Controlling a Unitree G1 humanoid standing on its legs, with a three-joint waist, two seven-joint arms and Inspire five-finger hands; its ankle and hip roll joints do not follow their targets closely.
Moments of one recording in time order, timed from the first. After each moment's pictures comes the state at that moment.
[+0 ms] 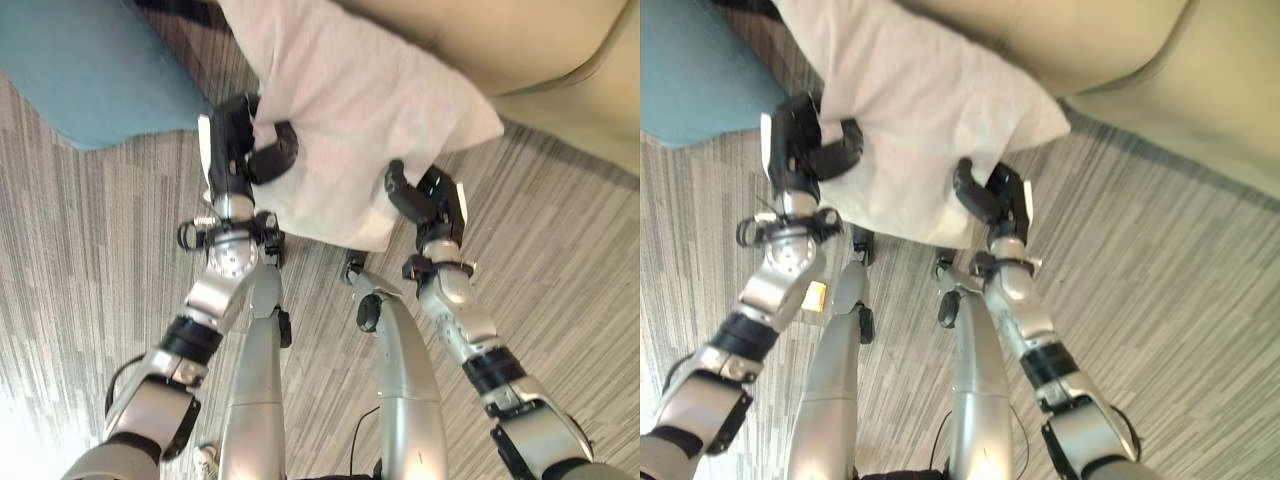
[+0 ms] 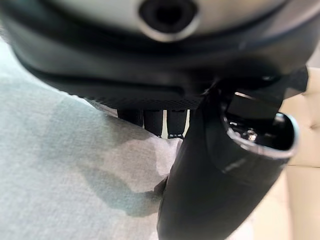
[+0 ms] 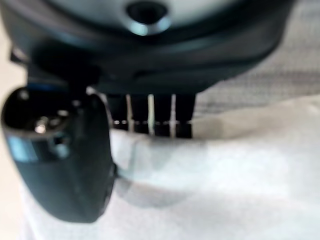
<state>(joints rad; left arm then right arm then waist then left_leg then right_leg) -0.59 0.36 -0.33 0.21 -0.36 -0.15 0.52 -0.44 -0.34 0.30 0.29 0.54 -0.22 -0.37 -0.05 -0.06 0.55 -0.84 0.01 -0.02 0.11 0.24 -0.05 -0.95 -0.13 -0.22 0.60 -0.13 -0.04</state>
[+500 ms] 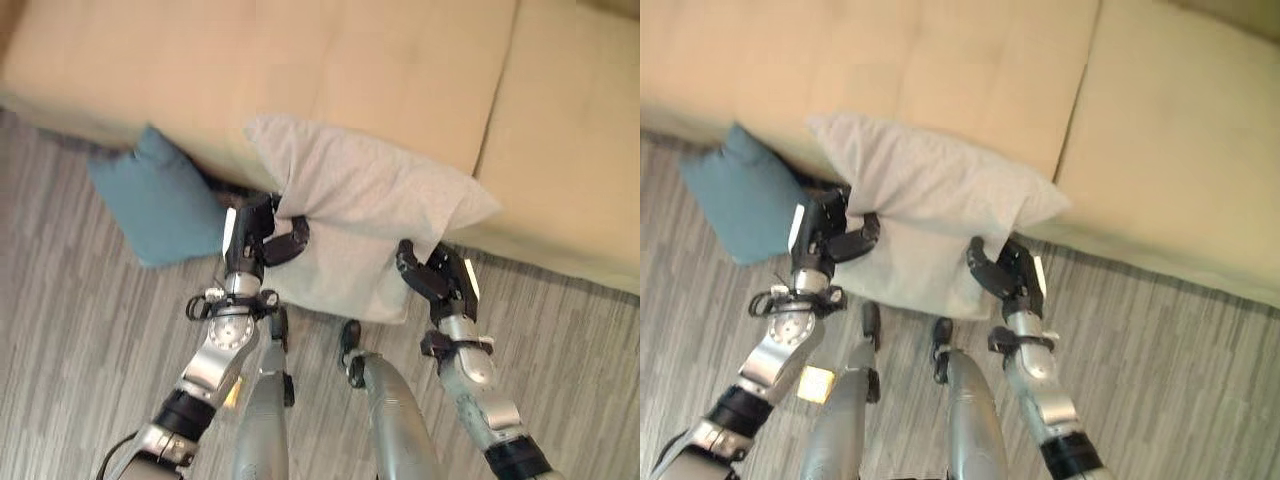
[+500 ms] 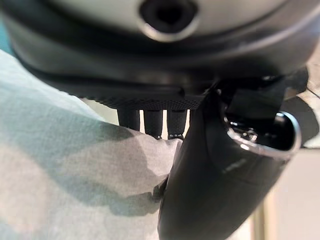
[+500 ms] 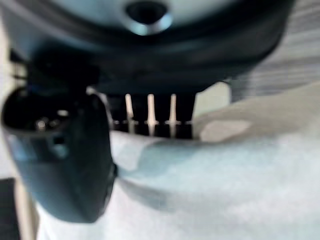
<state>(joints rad) -0.24 0.37 -0.35 0.06 -0.38 -0.17 0.35 -0.04 -0.34 0.19 0.06 0.42 -0.21 -0.24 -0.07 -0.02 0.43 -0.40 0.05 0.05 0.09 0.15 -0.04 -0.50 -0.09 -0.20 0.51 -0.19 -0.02</state>
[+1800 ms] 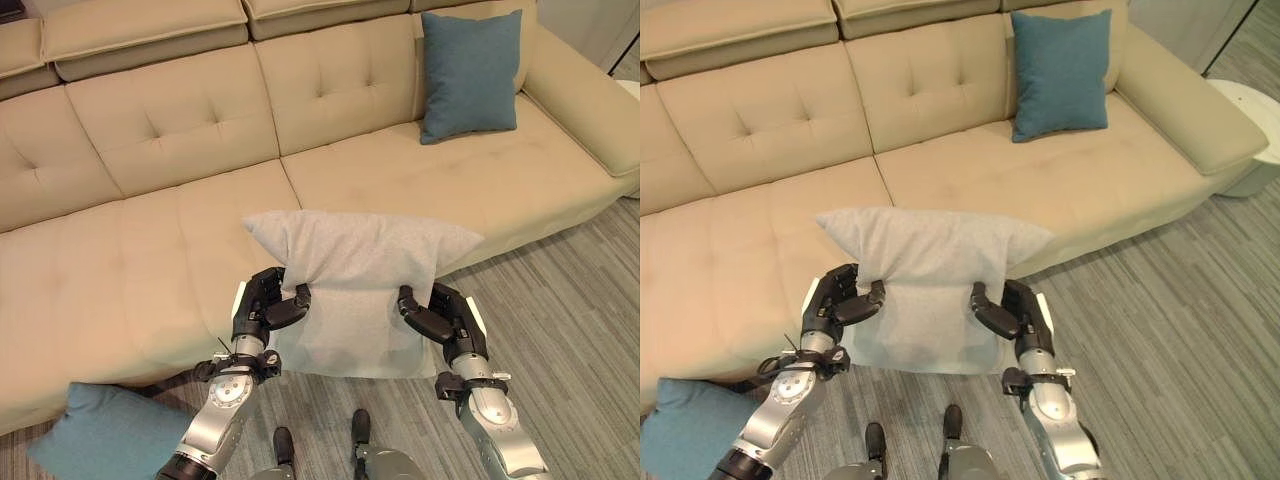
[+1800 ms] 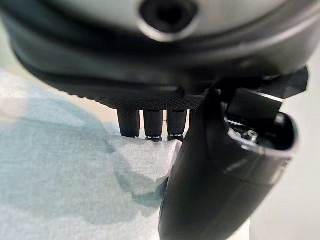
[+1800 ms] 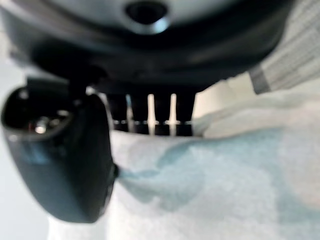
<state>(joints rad) -0.04 0.32 -0.35 0.08 -0.41 -0.14 0.29 0.09 -0.34 0.14 0.03 0.29 -0.11 -0.18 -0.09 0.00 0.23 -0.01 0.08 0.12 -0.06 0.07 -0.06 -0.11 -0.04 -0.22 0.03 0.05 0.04</state>
